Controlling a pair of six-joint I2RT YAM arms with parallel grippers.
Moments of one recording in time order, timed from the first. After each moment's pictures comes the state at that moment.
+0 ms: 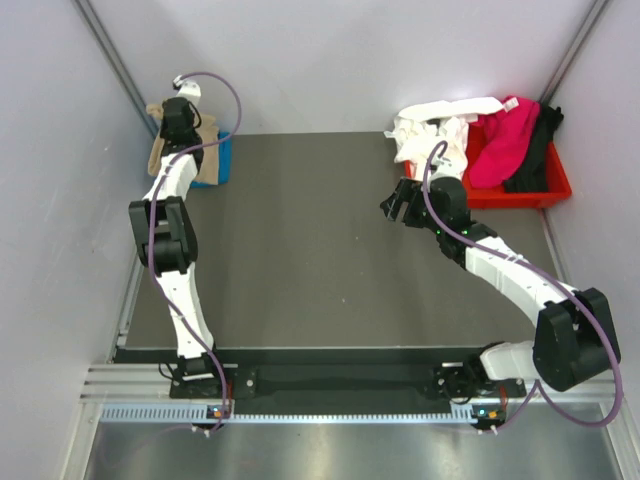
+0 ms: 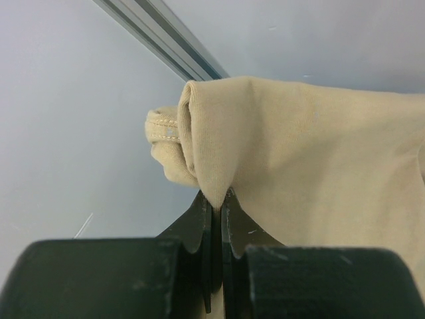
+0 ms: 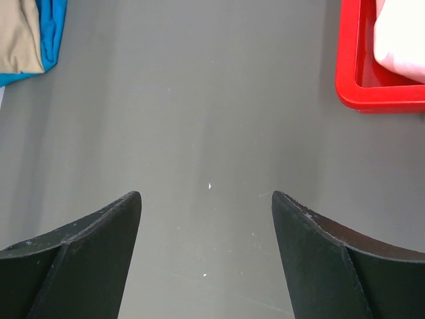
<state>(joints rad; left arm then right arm) 0.12 2.22 1.92 0.14 -0.43 0.49 0.39 1.32 0.86 0.02 -0.01 0.51</state>
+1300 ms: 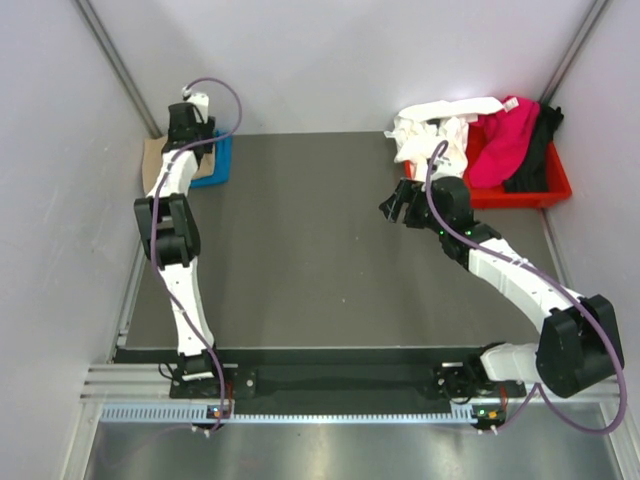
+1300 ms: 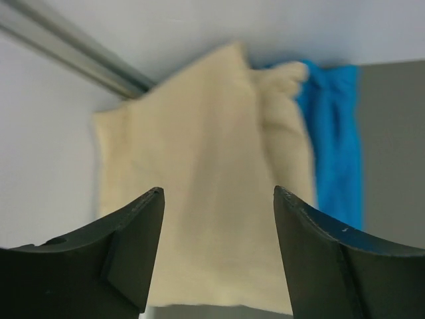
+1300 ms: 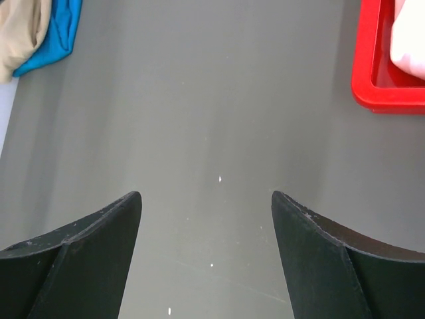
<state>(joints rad) 0.14 2.34 2.07 -0.14 -0.16 0.33 0.39 1.29 0.88 -0.02 -0.06 0.50</state>
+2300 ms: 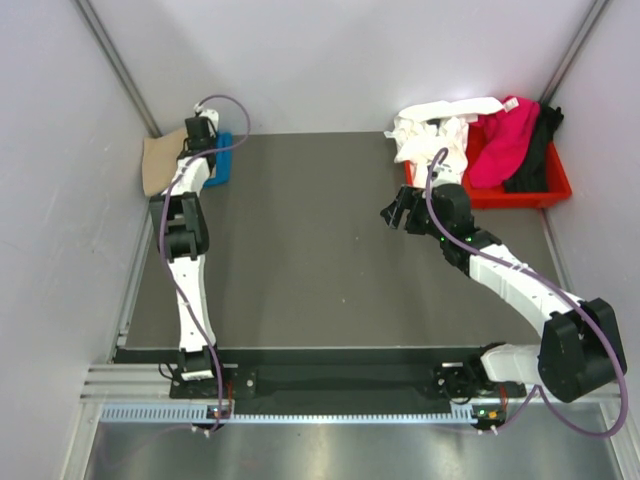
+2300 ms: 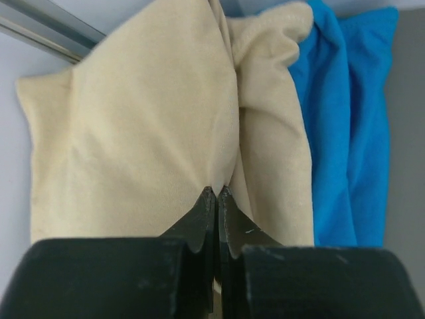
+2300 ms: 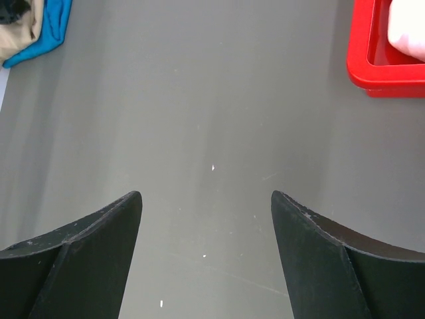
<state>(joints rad) 0.11 2.55 2.21 -0.19 -0.26 0.29 0.39 1.26 0.81 0.01 -0.06 0.50</state>
